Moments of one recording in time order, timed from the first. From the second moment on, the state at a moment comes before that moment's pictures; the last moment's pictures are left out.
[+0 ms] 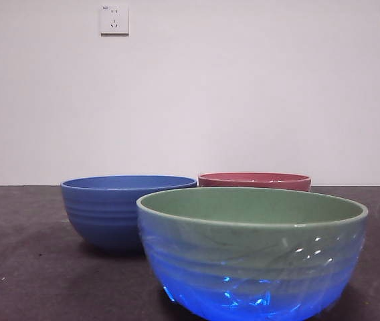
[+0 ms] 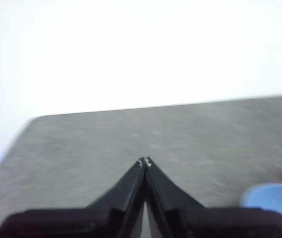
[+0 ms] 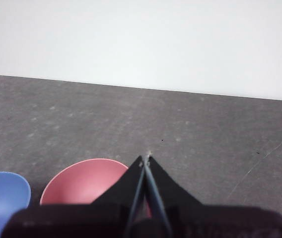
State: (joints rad) left arm -0.20 0.16 0.55 -0.46 -0.17 0.01; right arm 0.60 0.53 0.61 -0.25 0.37 0.03
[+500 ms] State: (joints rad) left arm -0.04 0.02 0.07 -0.27 0.03 0.01; right arm 0.60 0.53 0.61 -0.25 0.37 0.03
